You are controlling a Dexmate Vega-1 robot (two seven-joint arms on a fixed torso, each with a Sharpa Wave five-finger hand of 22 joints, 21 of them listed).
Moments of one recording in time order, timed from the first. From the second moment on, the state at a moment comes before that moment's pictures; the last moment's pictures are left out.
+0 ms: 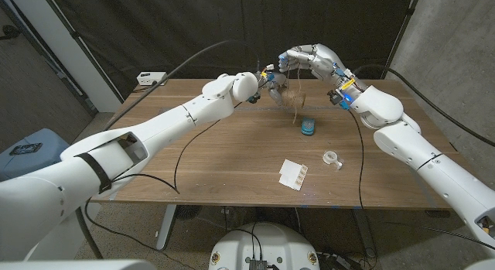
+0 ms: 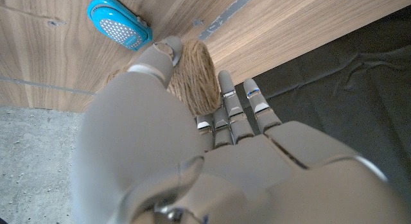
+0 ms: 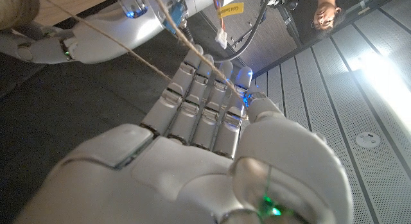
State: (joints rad) left arm 0.21 0.45 1.01 -1.56 0.54 0.28 -0.33; left_hand 1.27 0.03 0.45 -0.18 0.48 0.41 0.12 0.54 0.44 0.27 0.09 0.76 0.91 0.37 0.03 0.65 0.70 0.19 0.15 0.47 0.24; right arm -0.79 -0.73 -0.37 -1.74 0.53 0.44 0.30; right_hand 0.76 0.17 0.41 -0.15 0.17 0.89 -0.09 0.32 0.21 0.82 -0.08 0.41 0.27 0.72 -0.07 0.44 0.29 0.79 -0.09 0.38 0.19
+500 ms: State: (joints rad) left arm 0.23 0.46 1.01 -1.58 0.55 0.26 -0.34; left_hand 1.27 0.03 0.45 -0.18 0.48 0.41 0.12 0.54 0.44 0.27 0.09 0.76 0.91 0.38 0.03 0.65 0.70 0.19 0.15 0.48 0.24; right arm -0.77 -0.72 -0.37 -1.72 0.52 0.44 0.28; right_hand 0.76 0.17 0.41 -0.15 0.17 0.89 -0.09 0.31 0.21 0.82 -0.08 0.41 0.27 0.72 -0.07 0.44 0.30 0.81 -0.09 0.39 0.19
